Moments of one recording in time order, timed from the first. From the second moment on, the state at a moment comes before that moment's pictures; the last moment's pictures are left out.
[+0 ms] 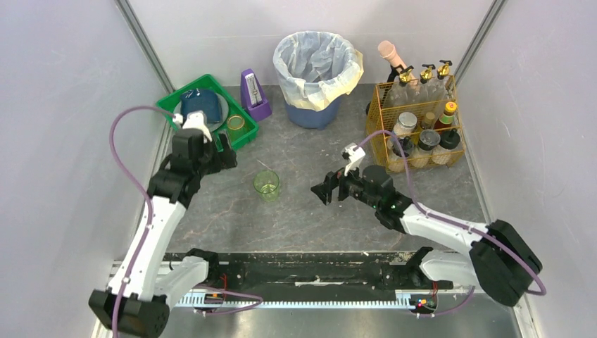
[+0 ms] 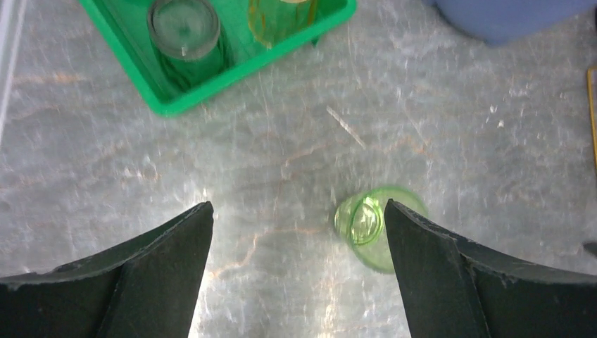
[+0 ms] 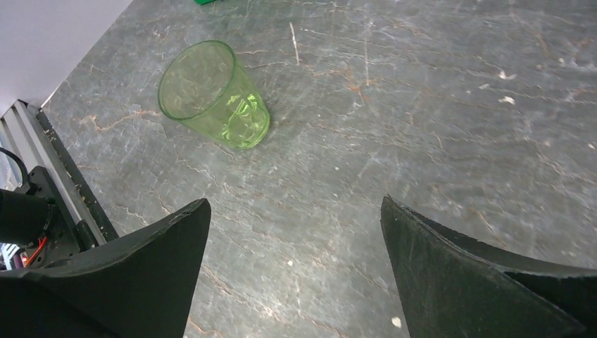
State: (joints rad) left arm -0.20 1.01 1.08 -0.68 -0.15 -0.31; right arm 0.69 1.14 0.44 0.45 -0.15 0.34
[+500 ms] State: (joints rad) left arm -0.20 0.64 0.73 -0.64 -0.14 -0.36; right arm 0.88 1.62 1.00 0.17 -0.05 0.31
